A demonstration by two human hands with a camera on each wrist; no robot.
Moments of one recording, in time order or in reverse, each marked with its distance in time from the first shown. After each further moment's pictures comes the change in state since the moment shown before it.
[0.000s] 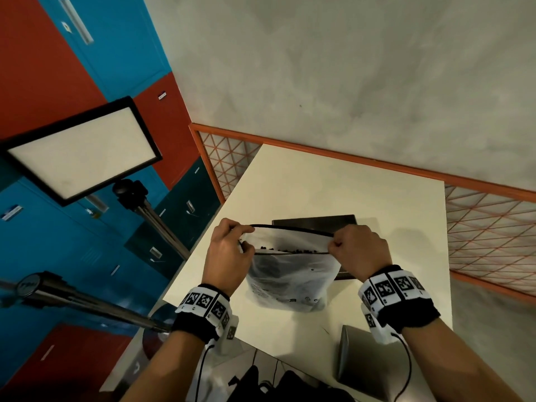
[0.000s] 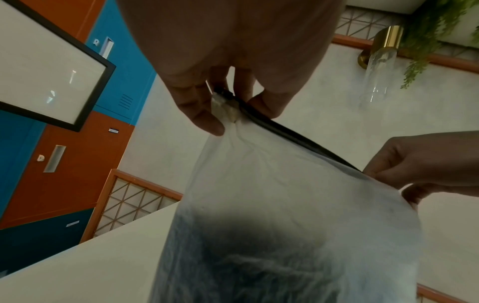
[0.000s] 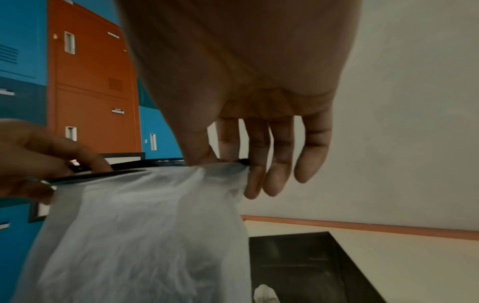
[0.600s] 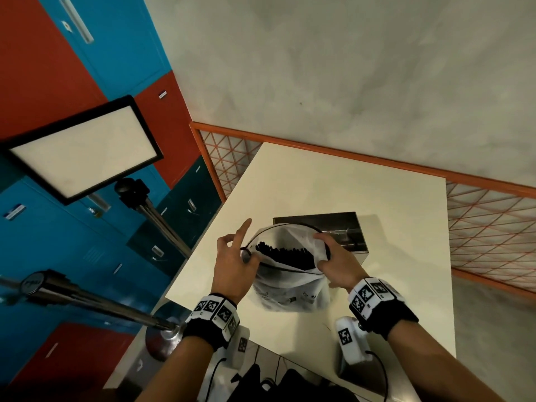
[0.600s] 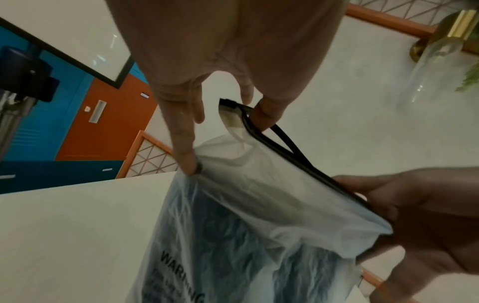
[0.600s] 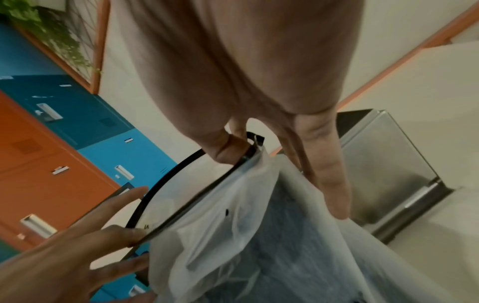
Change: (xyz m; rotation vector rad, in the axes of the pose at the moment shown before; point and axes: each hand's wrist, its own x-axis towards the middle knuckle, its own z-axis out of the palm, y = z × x) left_hand -0.024 0.005 0.010 -0.145 -0.193 -0.344; right_hand -0.005 -0.003 0.052 0.613 -0.319 0.100
